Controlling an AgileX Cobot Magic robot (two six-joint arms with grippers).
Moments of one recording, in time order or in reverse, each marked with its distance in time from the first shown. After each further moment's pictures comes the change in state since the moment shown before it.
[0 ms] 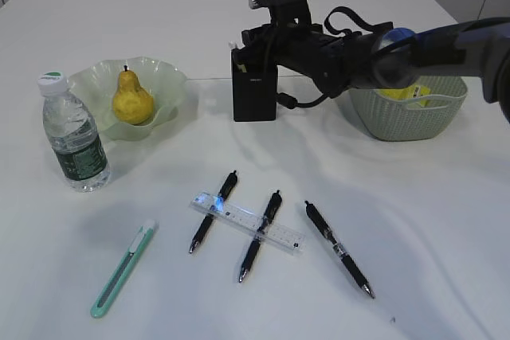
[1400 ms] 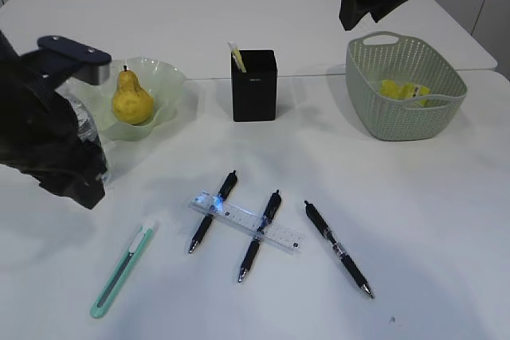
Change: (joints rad) left arm -0.245 0.671 -0.032 -0.153 -0.227 0.179; right arm 0.000 -0.573 -0.002 0.034 1.374 -0.021
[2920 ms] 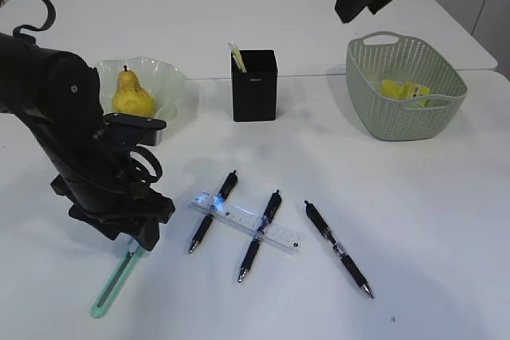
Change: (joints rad) left arm -0.028 0.329 -0.003 -0.130 -0.202 -0.101; right arm 0.000 -0.066 0.000 0.124 0.071 -0.158
